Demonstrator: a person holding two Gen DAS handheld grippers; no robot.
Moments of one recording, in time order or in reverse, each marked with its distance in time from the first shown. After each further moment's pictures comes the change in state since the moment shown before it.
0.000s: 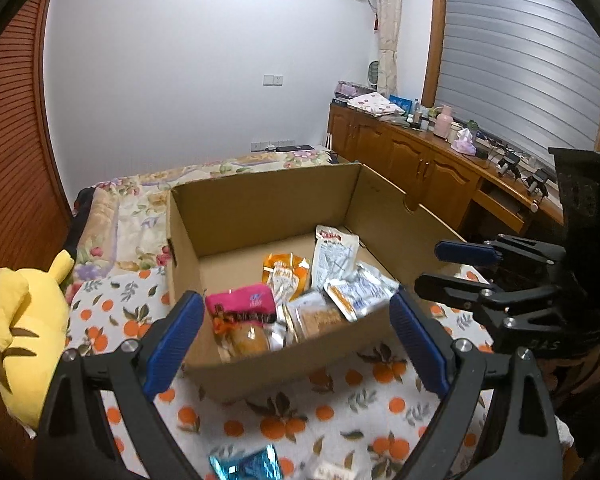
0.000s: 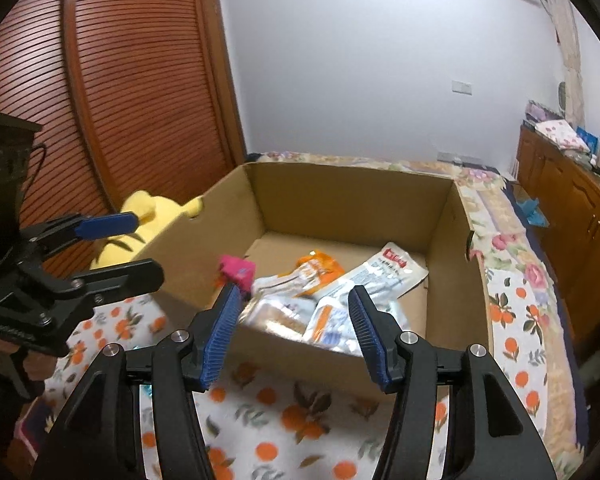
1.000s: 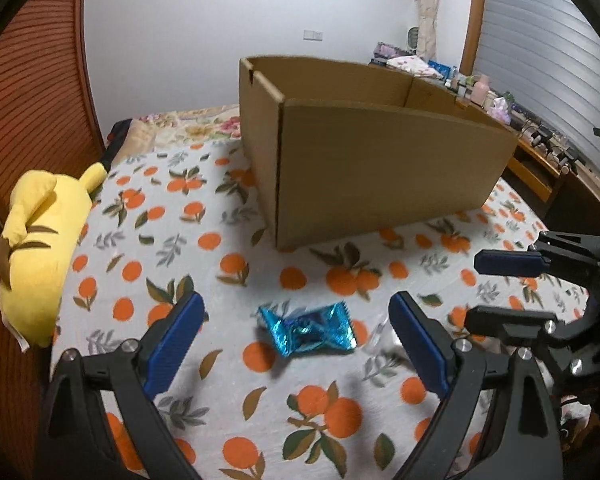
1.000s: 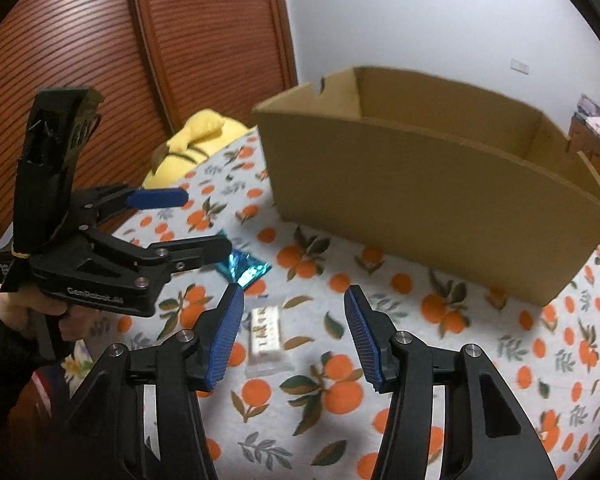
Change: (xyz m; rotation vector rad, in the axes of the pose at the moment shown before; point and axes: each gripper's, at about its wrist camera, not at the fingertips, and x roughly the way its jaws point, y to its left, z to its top) left arm 0.002 0.044 -0.130 -0.088 0.145 0.105; right arm 0.034 0.094 -0.095 -0.109 0.188 0.141
